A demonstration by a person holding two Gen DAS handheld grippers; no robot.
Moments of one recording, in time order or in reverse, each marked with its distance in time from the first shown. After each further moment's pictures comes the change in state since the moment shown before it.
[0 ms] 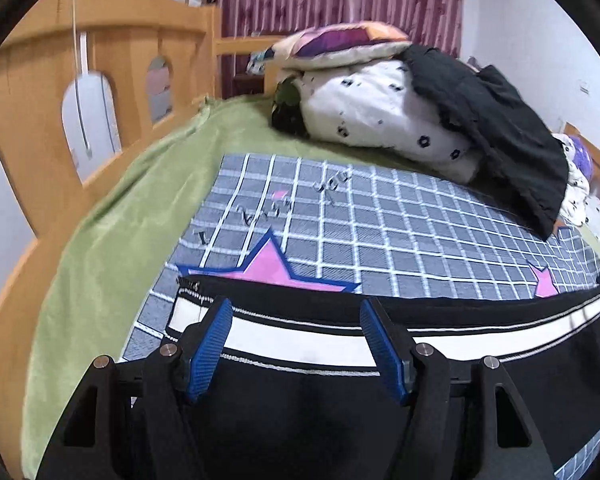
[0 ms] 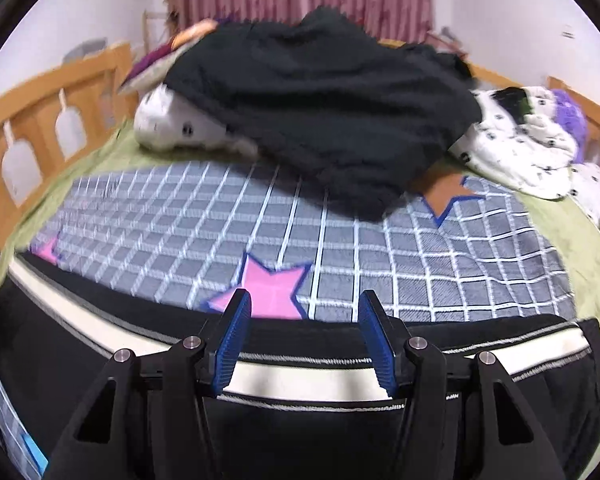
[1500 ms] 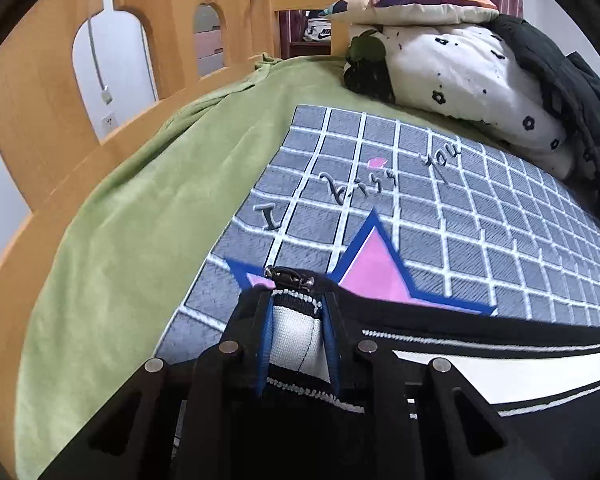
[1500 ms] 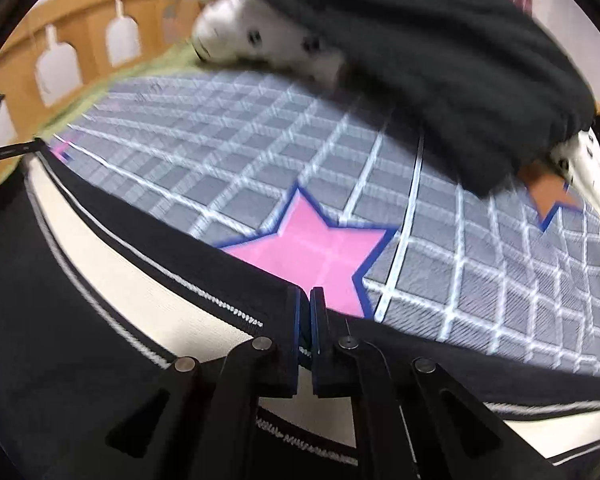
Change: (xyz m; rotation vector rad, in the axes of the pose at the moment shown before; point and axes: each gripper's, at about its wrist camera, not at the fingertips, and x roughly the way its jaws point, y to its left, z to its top) left arm 0.096 0.048 0.007 -0.057 0.073 0.220; right arm 0.107 0.033 -0.023 -0.249 0.134 0.122
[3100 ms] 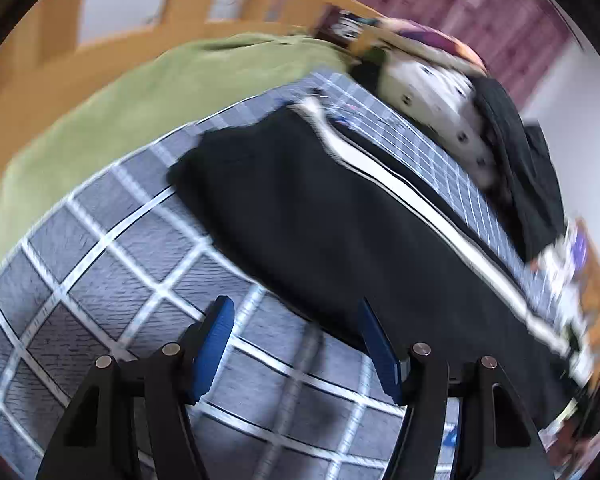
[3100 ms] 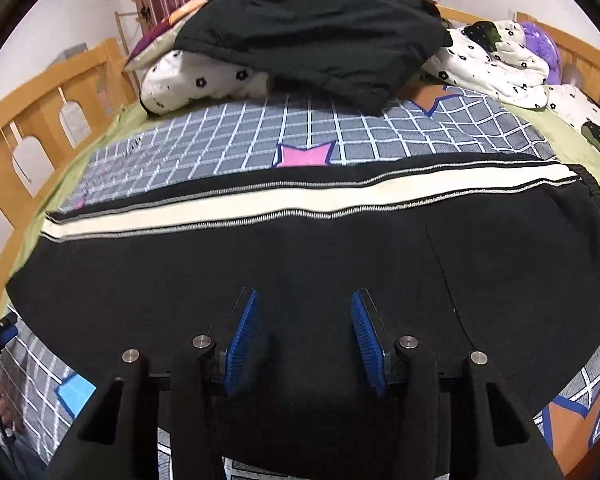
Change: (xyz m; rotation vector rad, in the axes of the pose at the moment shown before) left arm -0.139 0.059 -0.180 -0.406 0.082 -0.302; right arm -0.150 0.065 -0.106 0.420 -0.043 -0.108
